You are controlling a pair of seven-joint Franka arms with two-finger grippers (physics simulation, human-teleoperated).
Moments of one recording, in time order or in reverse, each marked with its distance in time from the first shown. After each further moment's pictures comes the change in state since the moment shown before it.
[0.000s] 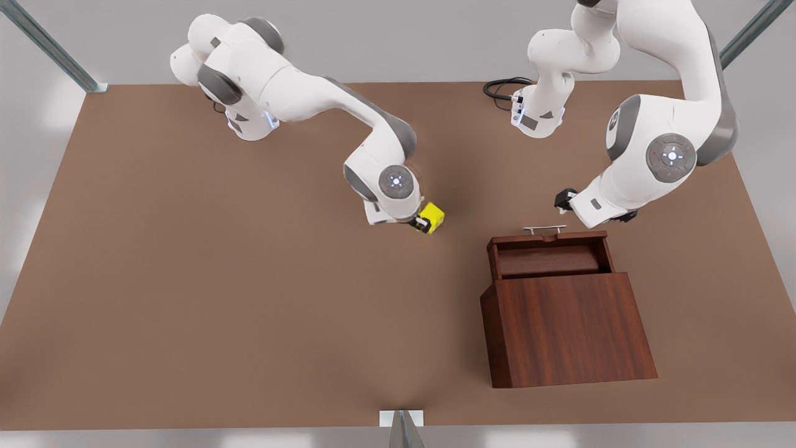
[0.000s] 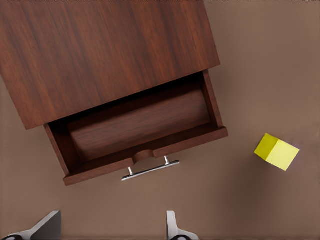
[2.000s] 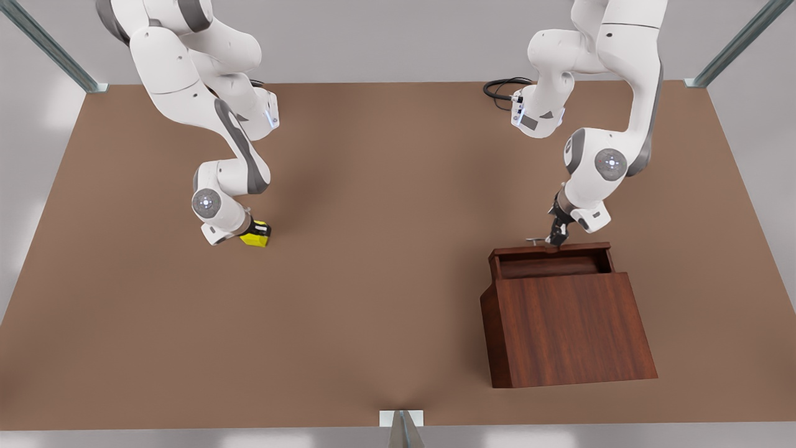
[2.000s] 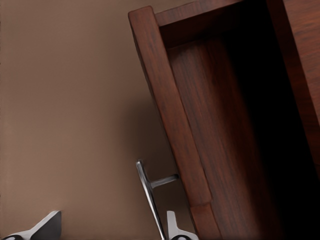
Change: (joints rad) left arm 0.008 -0.150 0.035 -0.849 -0.081 0.903 -1.496; right arm -0.399 -0.358 -0.270 -1.169 0.059 0.750 -0.959
